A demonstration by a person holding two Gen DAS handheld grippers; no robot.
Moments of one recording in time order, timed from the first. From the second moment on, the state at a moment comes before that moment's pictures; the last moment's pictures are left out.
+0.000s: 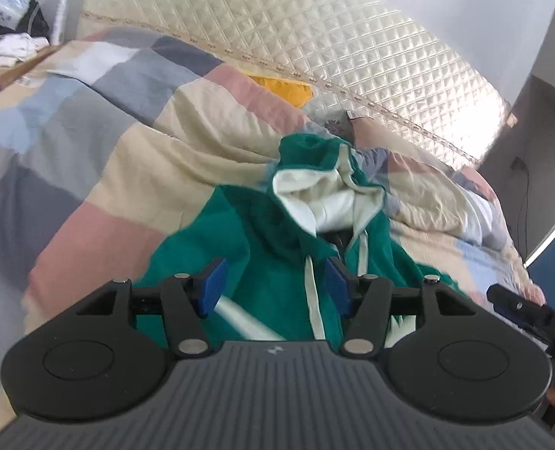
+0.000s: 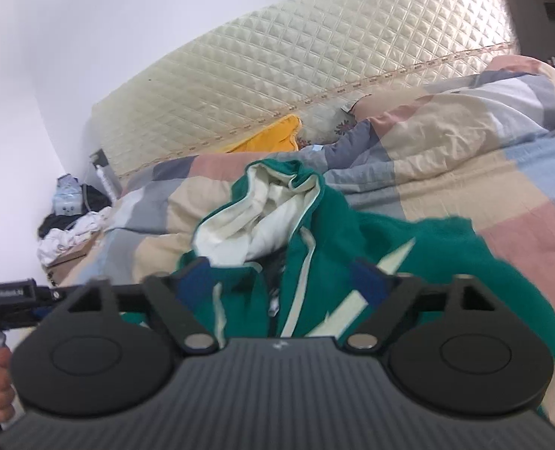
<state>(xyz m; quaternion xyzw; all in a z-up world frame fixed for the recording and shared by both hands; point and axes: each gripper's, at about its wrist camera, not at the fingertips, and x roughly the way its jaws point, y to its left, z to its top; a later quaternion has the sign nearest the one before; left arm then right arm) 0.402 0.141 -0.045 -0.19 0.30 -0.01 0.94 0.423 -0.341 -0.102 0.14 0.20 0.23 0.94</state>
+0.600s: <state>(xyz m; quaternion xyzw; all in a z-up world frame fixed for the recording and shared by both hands) 0.660 0.135 -0.108 -0.19 0.31 -0.06 0.93 0.695 -0.235 -0.124 0.10 0.26 0.22 0.93</state>
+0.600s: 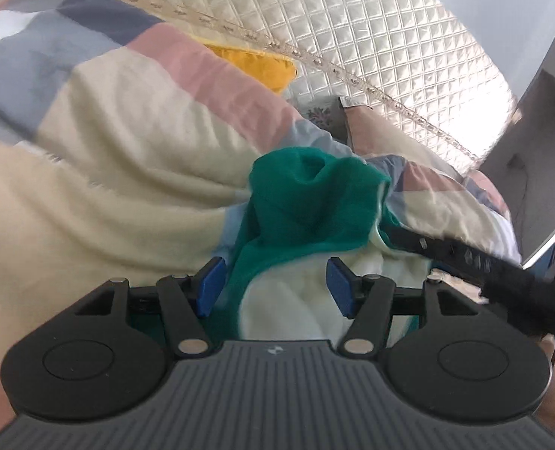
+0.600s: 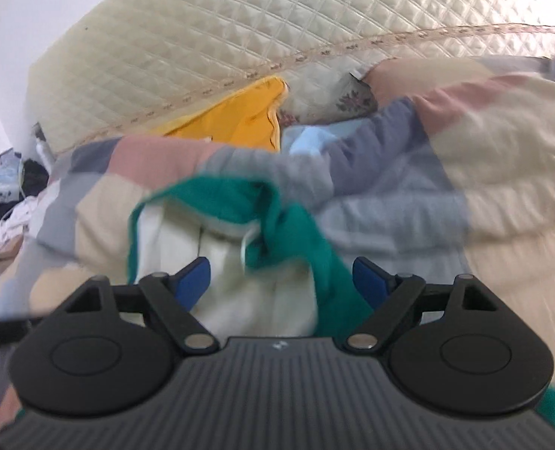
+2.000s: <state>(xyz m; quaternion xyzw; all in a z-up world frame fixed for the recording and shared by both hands) 0.354 0.074 0.070 -0.13 0.18 -0.06 0.97 0.387 -0.285 -0.026 0.05 0.12 0.23 0.96</state>
